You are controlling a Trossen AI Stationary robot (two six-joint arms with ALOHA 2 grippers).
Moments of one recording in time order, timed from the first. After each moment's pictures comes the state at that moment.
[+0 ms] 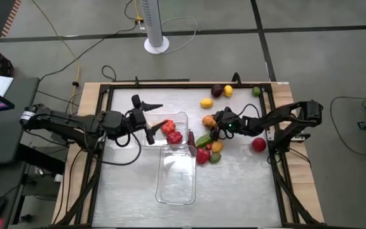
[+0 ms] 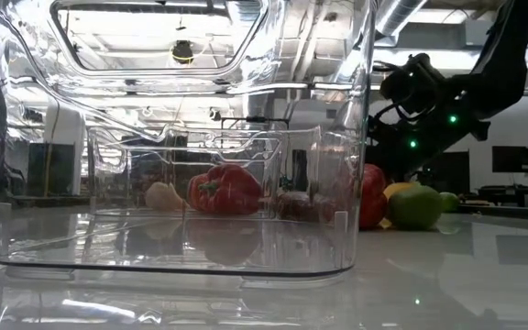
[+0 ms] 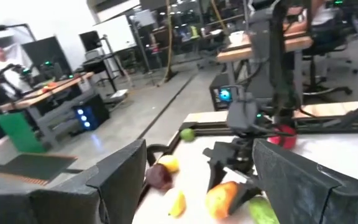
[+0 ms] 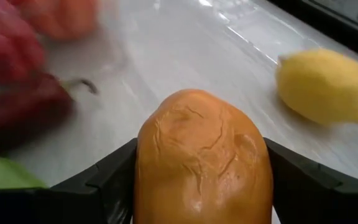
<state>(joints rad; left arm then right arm) -0.14 1.06 0.87 0.14 -0.57 0.22 -0.24 1.57 0.39 0.61 0.27 0.16</state>
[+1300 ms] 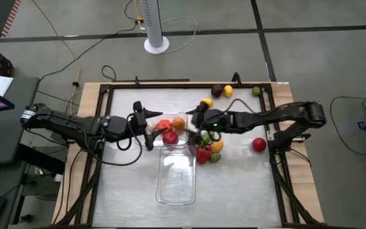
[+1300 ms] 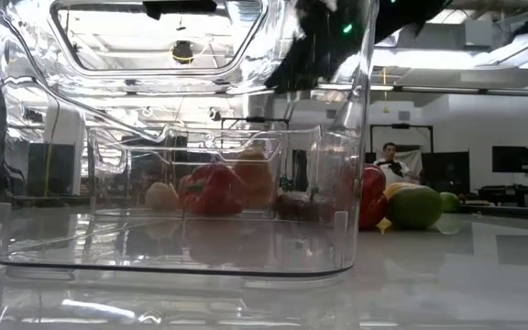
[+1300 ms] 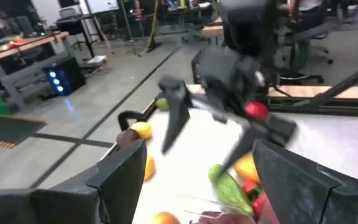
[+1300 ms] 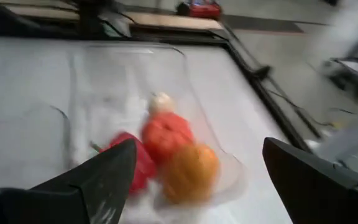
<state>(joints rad) -0.18 1.07 0.87 -0.01 -0.56 0.01 -0.02 1.52 1.01 0.07 0.31 -0.08</state>
